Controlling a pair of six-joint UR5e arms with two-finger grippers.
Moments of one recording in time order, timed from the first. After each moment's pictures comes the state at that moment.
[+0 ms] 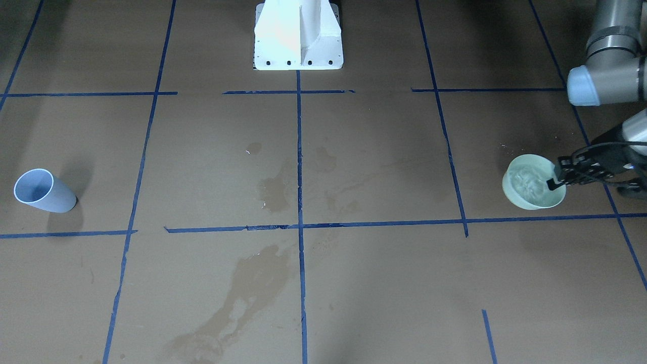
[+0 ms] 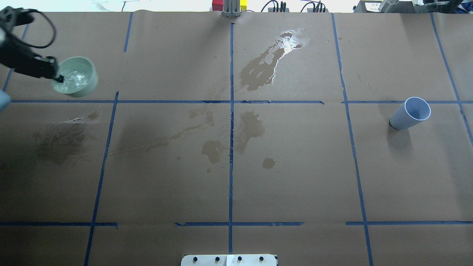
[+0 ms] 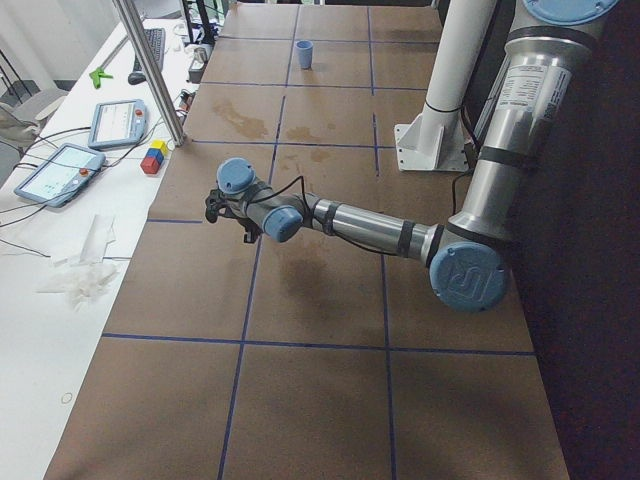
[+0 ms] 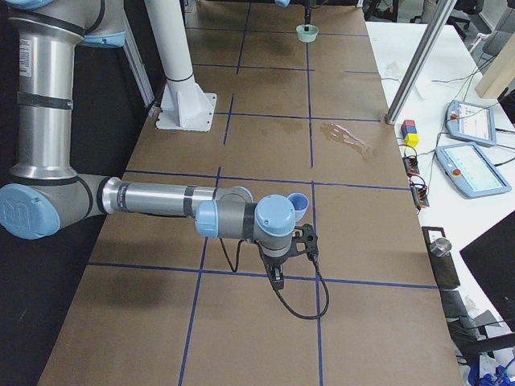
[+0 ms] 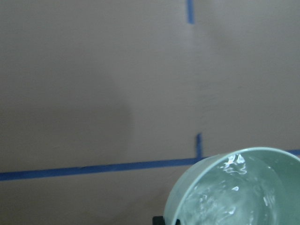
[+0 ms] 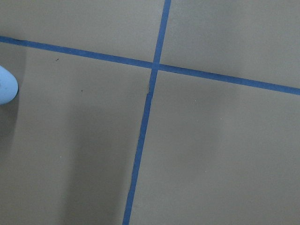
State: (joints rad) left arm -1.24 -1.75 -1.53 -2.00 -2.49 -0.58; right arm 1.63 -1.69 1.69 -1.57 2.37 -0.22
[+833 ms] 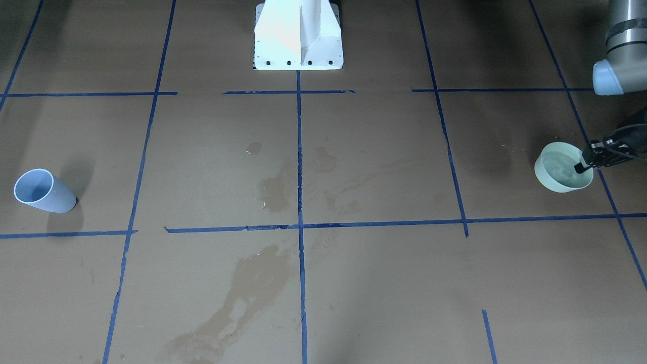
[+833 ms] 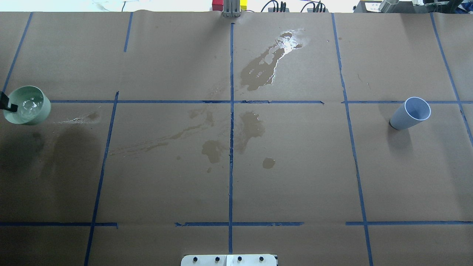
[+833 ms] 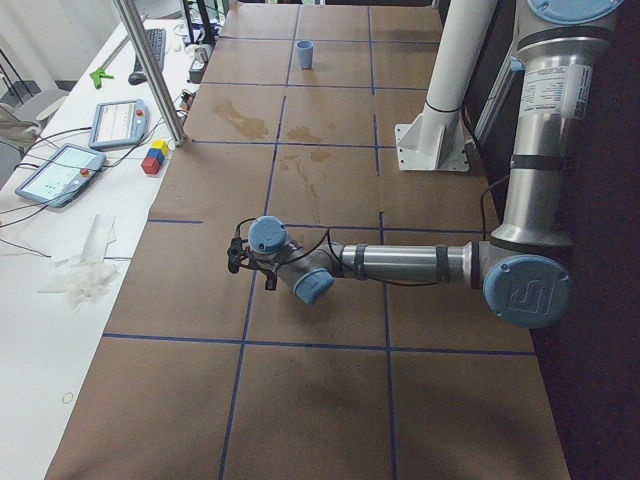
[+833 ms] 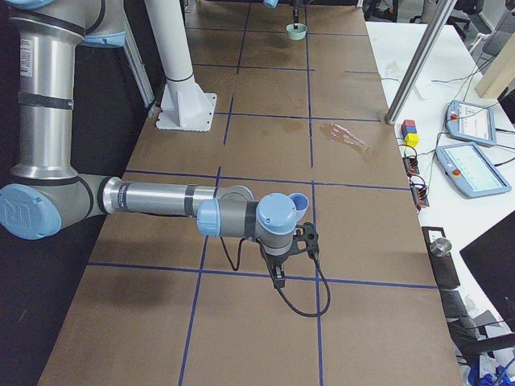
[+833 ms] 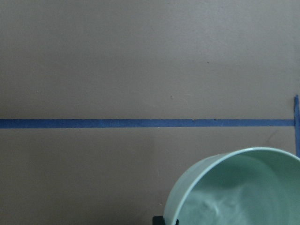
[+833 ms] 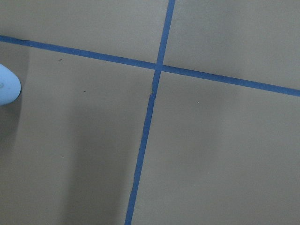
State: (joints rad) left arm -1.20 -1.61 -1.42 -2.41 -2.42 -0.79; right arm 1.62 -1.69 1.69 -1.56 2.37 -0.22
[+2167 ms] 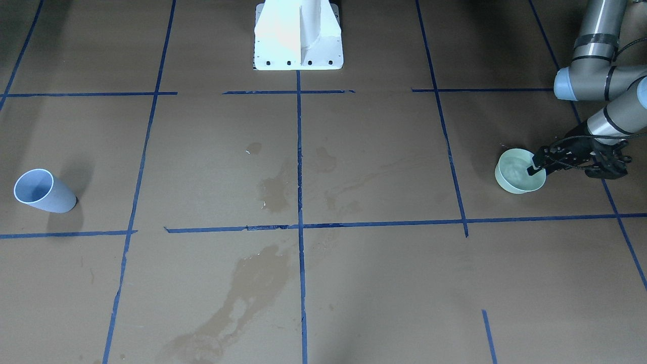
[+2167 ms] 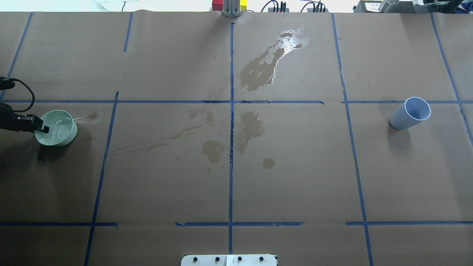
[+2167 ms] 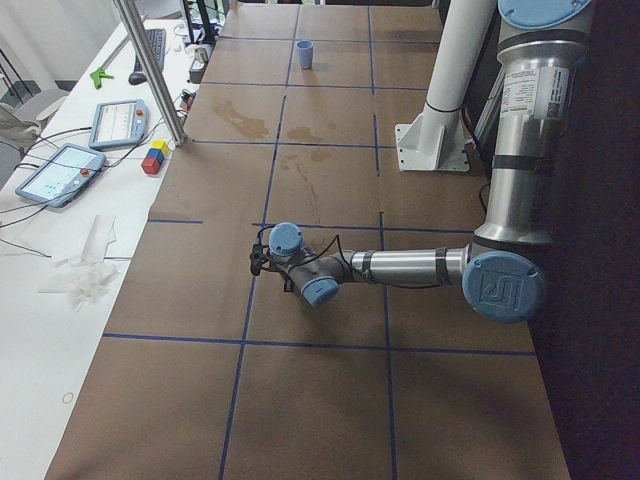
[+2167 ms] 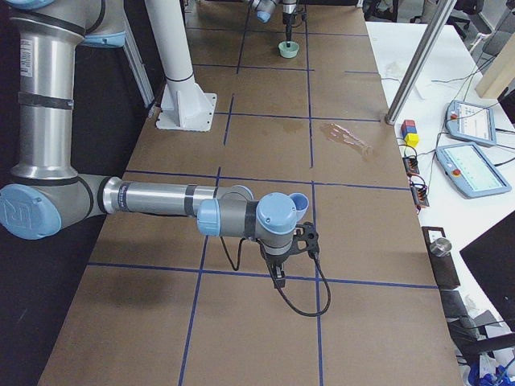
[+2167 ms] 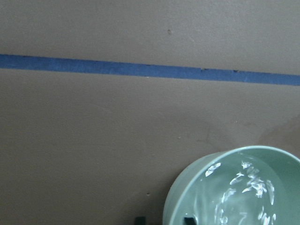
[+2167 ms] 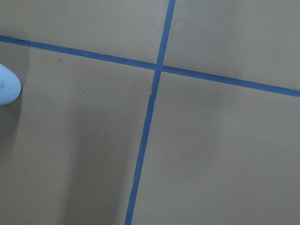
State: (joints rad) left arm -1.05 -1.61 -1.37 -2.49 -2.35 -0.88; right arm 1.62 -1.69 1.69 -1.56 2.37 -0.22
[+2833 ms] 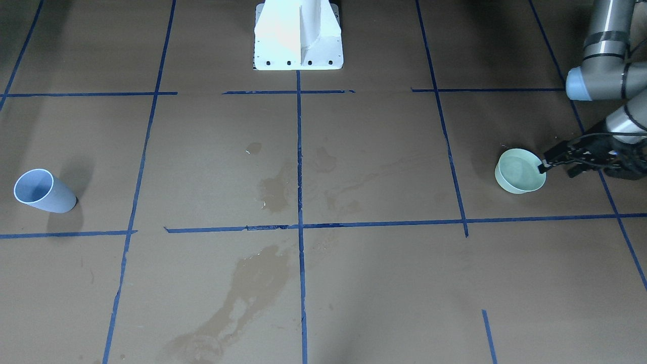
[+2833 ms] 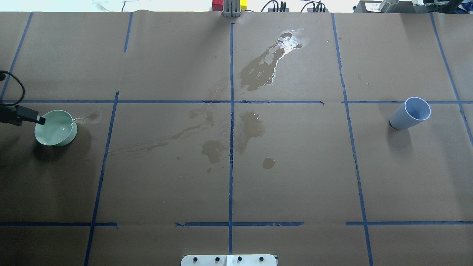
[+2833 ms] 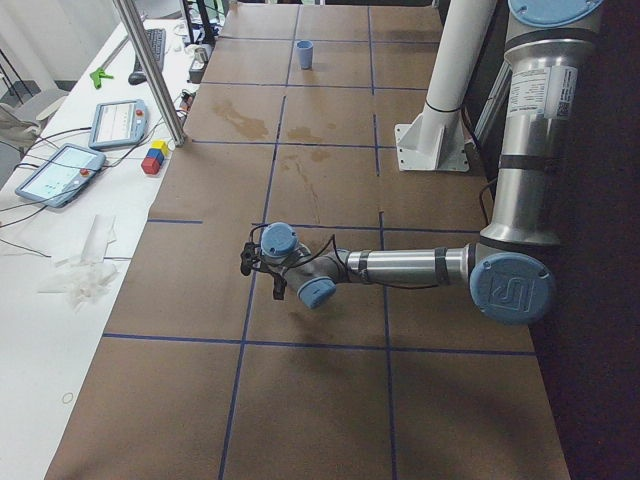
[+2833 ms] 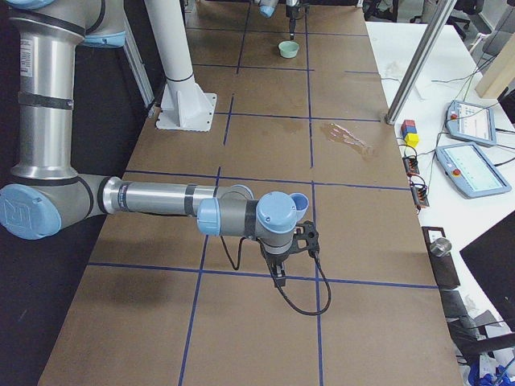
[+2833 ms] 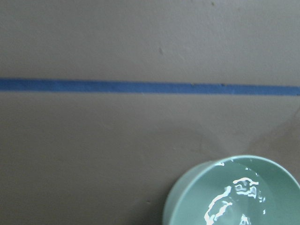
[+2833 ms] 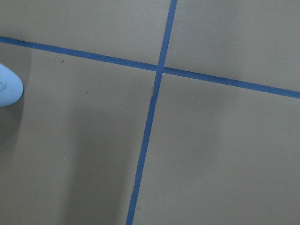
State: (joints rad) left arm -1.17 -1.61 -1.39 -2.38 -2.38 -0.67; right arm 1.62 -1.69 1.70 -1.56 2.37 -0.22
